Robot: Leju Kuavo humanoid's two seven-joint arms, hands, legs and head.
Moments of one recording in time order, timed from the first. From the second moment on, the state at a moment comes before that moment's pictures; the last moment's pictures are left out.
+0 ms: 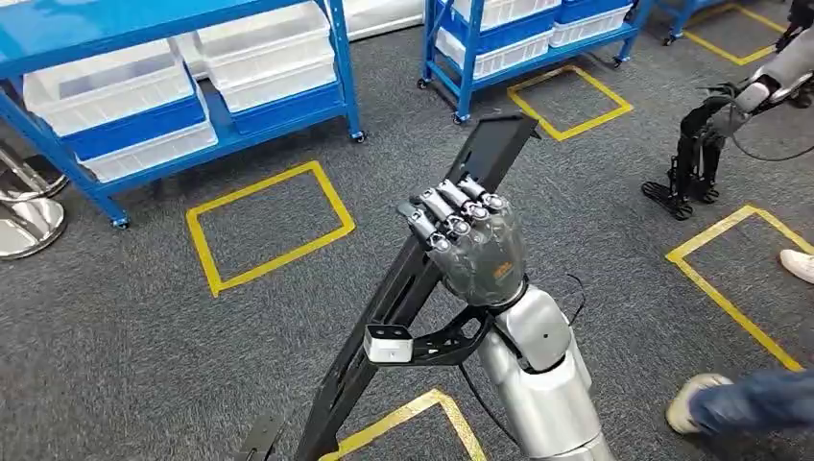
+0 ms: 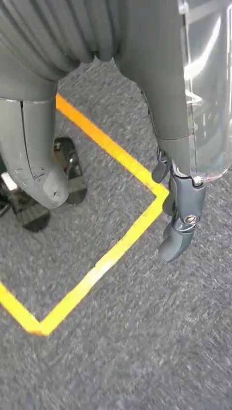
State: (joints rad) left arm -0.21 -0.19 0.72 -0.22 -1.00 0.11 -0.41; right arm -0.38 0.22 0.28 -1.64 1.40 -0.70 -0.46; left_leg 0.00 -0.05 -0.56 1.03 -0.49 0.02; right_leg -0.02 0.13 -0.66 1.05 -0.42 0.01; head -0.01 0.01
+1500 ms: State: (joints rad) left arm -0.21 -0.20 0.69 -0.22 -1.03 0.12 -0.40; right arm -0.35 0.14 0.30 -1.74 1.46 -0.70 -0.34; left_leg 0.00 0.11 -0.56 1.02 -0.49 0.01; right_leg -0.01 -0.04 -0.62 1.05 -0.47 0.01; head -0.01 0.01
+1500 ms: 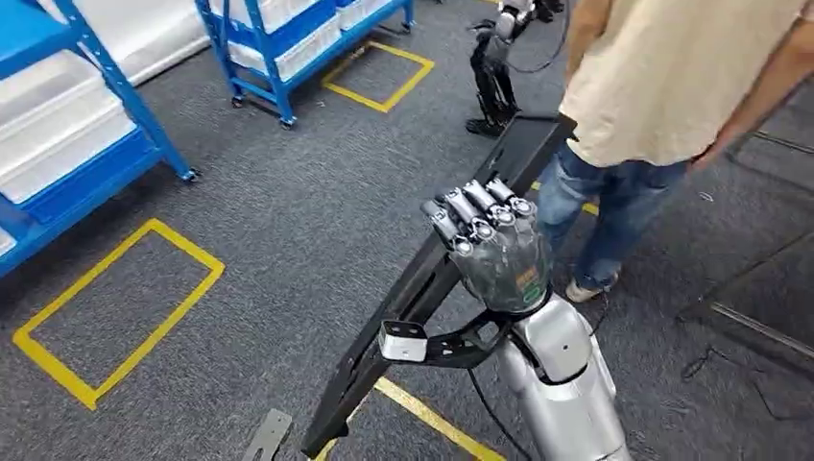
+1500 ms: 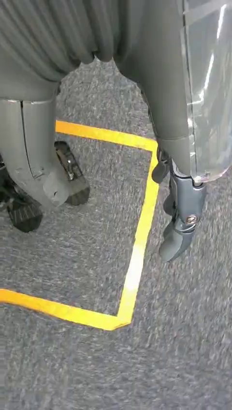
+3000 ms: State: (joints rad) left arm -0.21 -0.21 0.67 -0.22 -1.03 0.13 -0.40; right arm -0.32 0.13 0.30 -1.78 1.46 -0.70 -0.34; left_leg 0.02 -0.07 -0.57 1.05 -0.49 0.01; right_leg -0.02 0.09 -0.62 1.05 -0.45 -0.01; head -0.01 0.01
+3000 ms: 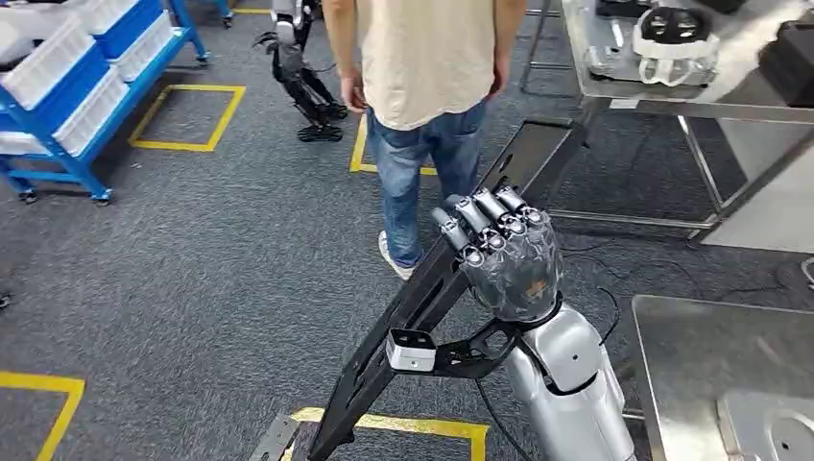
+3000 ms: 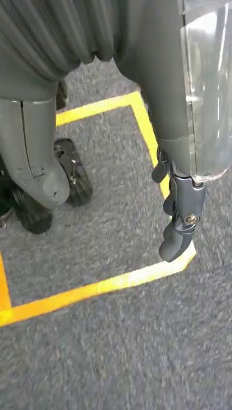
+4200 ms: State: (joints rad) left arm -0.20 -0.21 0.67 -0.22 -1.01 0.14 -0.39; right arm -0.34 0.10 0.31 -1.78 1.46 -0.70 -0.32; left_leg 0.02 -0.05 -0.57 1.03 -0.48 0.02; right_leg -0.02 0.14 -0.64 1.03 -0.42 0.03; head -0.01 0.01
